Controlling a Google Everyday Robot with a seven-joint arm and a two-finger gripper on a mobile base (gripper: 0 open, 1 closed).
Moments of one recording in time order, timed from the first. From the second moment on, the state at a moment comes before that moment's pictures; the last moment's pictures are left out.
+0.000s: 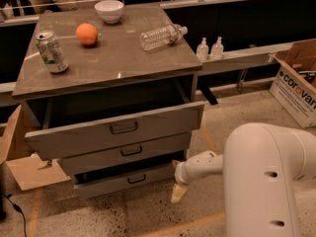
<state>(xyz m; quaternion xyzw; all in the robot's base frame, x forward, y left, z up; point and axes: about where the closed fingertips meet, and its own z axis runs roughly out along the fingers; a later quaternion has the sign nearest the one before) 0.597 -0.081 0.314 -0.66 0.72 0.04 0.21</state>
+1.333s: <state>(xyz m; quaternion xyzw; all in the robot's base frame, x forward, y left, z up) 0.630 -0.050 0.252 -0.73 0.65 0.06 0.21</state>
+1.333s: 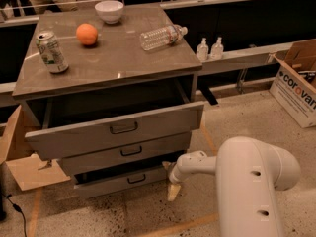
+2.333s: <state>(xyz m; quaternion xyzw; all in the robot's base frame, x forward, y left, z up) 0.666 -0.036 0.201 -0.77 0.60 0.02 0.21</state>
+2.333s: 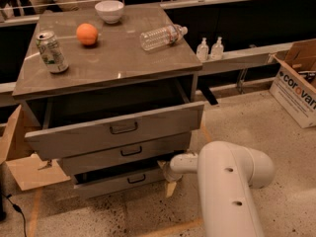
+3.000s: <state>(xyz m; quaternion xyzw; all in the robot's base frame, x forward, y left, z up) 0.688 -0.033 0.173 -0.76 0.61 0.02 0.21</state>
